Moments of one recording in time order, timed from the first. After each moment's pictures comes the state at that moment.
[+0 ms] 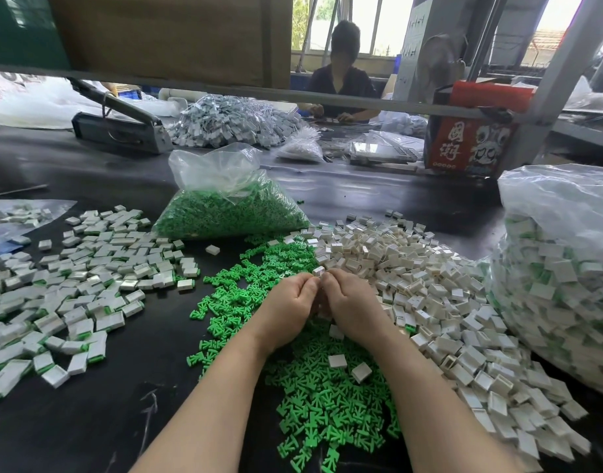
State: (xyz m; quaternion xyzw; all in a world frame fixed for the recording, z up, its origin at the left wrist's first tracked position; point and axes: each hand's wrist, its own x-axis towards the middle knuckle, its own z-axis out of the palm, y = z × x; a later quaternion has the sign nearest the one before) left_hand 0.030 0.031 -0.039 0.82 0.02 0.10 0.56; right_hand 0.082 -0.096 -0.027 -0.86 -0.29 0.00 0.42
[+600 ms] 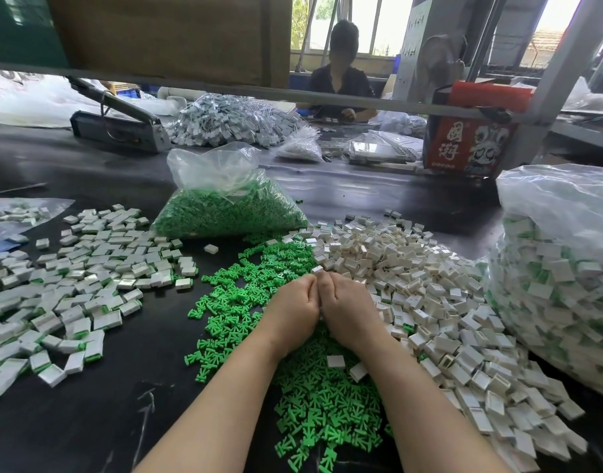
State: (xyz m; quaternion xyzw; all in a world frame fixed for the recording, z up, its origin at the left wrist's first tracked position) left_hand 0.033 0.018 -0.042 0.87 0.06 0.13 0.46; right_hand 0.075 -0.091 -0.031 -0.89 -0.28 -0.04 0.37
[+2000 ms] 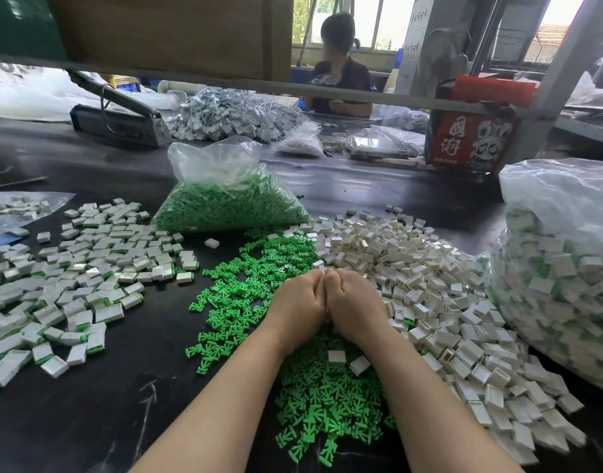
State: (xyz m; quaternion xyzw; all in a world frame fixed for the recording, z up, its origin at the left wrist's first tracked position) left_hand 0.032 0.012 -0.042 0.91 0.04 0.16 0.39; right_hand 0.078 -0.095 -0.032 -0.90 -0.24 -0.02 0.35
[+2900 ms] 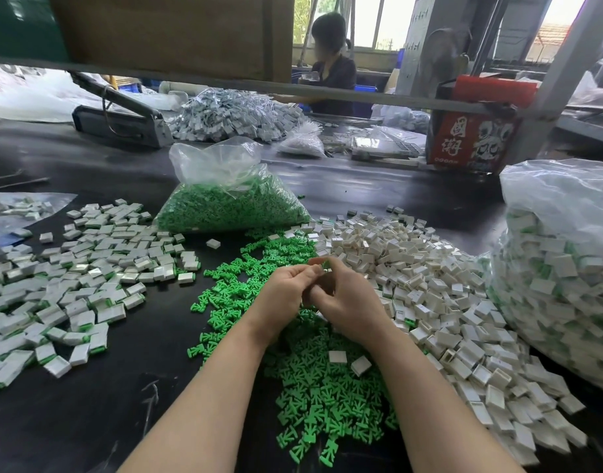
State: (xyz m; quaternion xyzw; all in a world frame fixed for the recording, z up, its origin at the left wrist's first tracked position) left_hand 0.025 0.026 -0.026 0.66 0.04 0.07 0.75; right_hand 0.072 -0.097 -0.022 -0.87 -0.32 -0.01 0.38
